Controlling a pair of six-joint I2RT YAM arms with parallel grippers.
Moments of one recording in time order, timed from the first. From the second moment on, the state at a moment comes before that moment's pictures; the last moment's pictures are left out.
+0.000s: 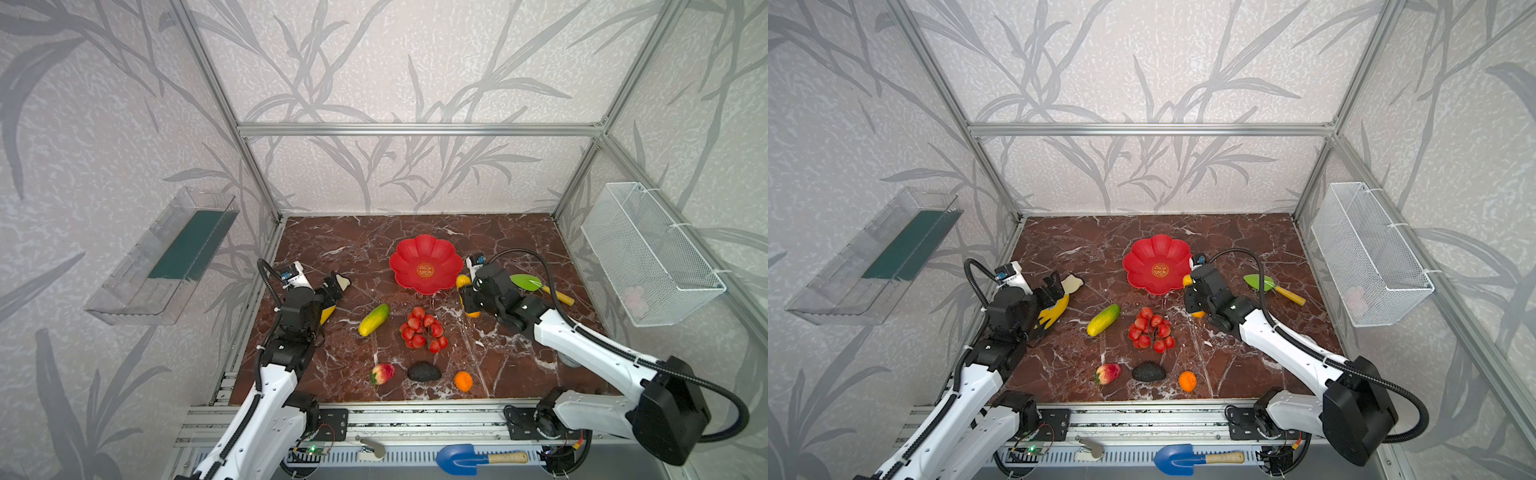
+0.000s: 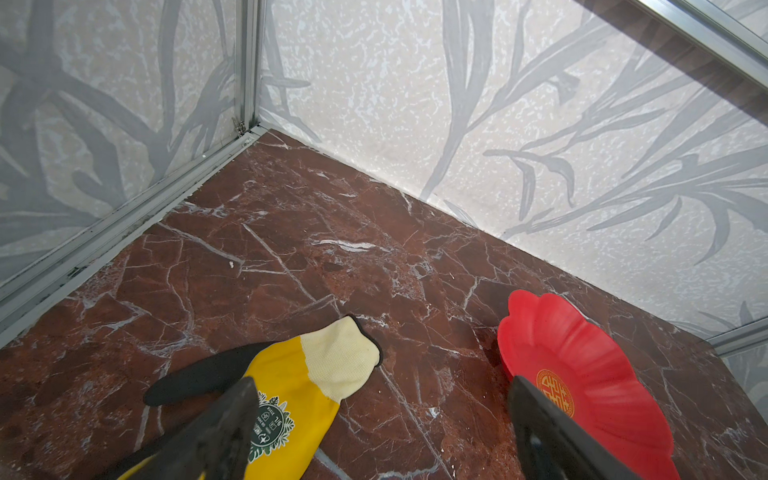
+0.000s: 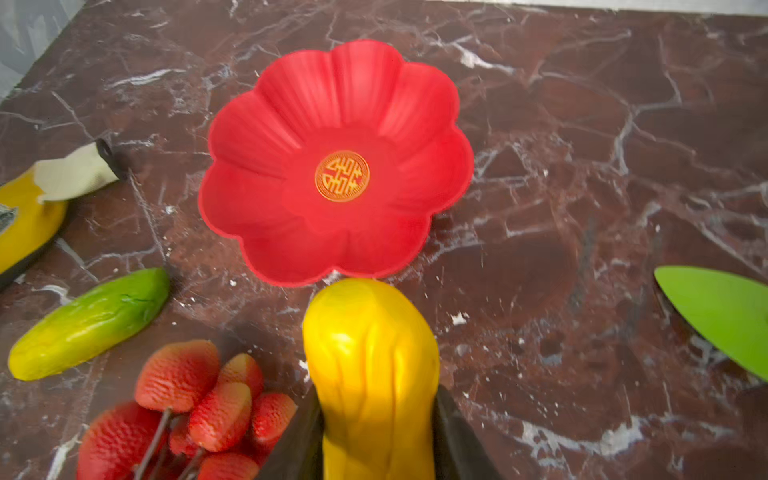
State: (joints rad) left arm -0.17 0.74 0.47 -0.03 -0.25 -0.50; right arm 0.63 1.30 0.90 -0.33 0.18 0.31
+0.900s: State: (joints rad) left arm -0.17 0.84 0.61 -0.39 0.03 -0.51; right arm 0.57 2.25 1.74 -0.41 -0.02 0.21
